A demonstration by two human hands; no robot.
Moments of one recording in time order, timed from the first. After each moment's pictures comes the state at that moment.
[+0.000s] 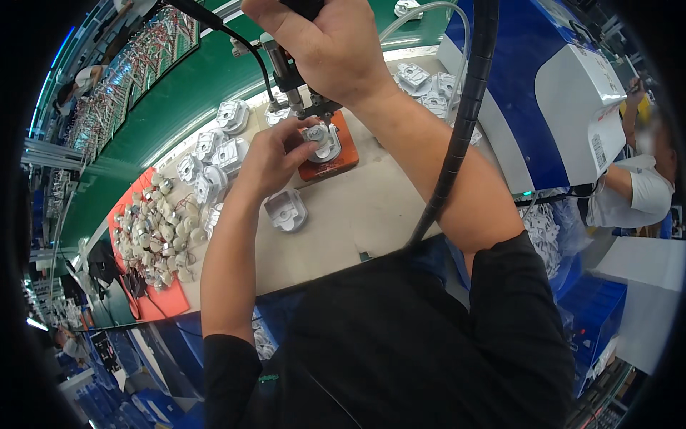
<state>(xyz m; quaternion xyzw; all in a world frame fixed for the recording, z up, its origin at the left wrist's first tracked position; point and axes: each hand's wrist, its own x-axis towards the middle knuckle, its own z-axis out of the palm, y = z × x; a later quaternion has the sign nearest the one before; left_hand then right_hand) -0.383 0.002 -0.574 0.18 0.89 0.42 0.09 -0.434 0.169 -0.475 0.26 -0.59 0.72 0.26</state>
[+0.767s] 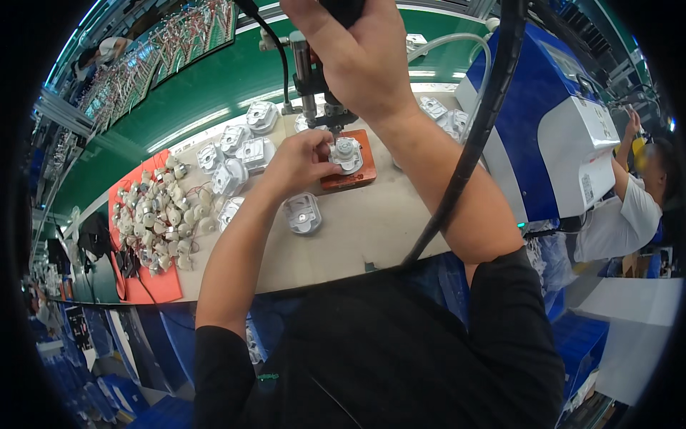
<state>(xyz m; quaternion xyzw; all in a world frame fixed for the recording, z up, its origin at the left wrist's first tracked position) -0.384 -0.010 -0.589 0.17 0.88 0.44 0.06 -0.423 0.138 -0.445 0.30 -0.58 0.69 0.30</state>
